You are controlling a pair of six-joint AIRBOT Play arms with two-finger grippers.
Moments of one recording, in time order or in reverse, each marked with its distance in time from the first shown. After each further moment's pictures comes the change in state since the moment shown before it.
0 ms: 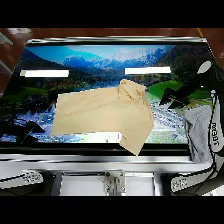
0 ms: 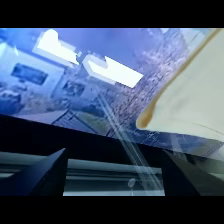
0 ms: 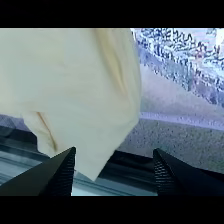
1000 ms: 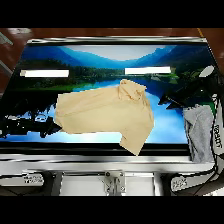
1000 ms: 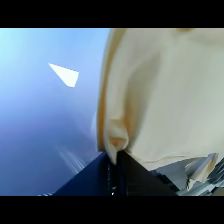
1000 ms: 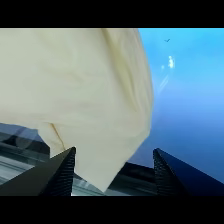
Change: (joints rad) left arm -0.225 -0.099 -0.104 -0.348 0.197 0.122; right arm -0.026 0.029 -0.076 0.040 -0.071 -0.018
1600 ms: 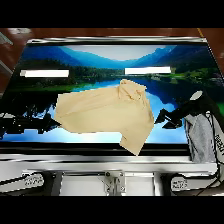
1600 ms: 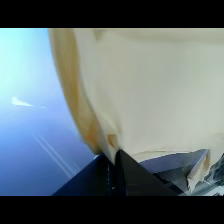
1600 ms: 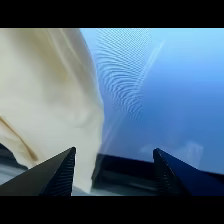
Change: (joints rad) left arm -0.011 0.120 0.000 -0.030 -0.030 0.047; right arm -0.019 0.087 -0.443 0.000 -0.210 -0.003
